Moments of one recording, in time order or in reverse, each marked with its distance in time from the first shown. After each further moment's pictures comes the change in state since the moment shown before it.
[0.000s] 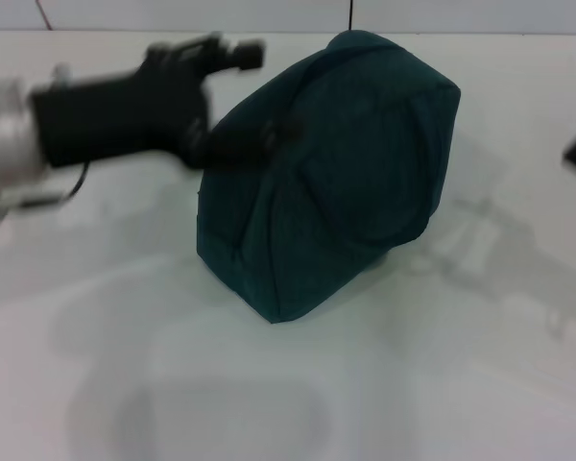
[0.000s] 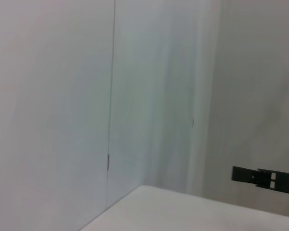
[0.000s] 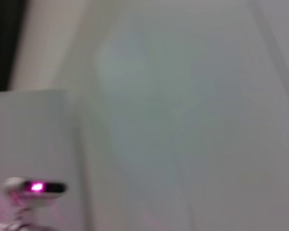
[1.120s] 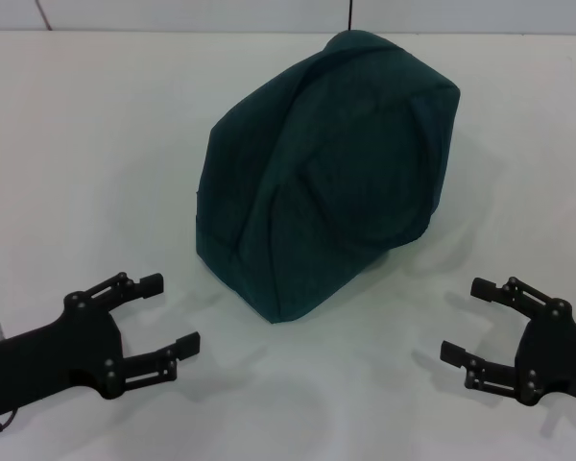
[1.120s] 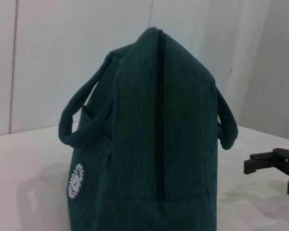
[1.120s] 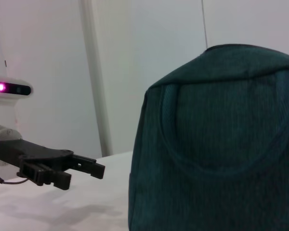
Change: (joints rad) left arm 0.204 0.002 -0.170 -0.575 0.078 0.127 0.582; right arm -0.051 0.109 0.002 0.137 -0.353 0.274 -0.249
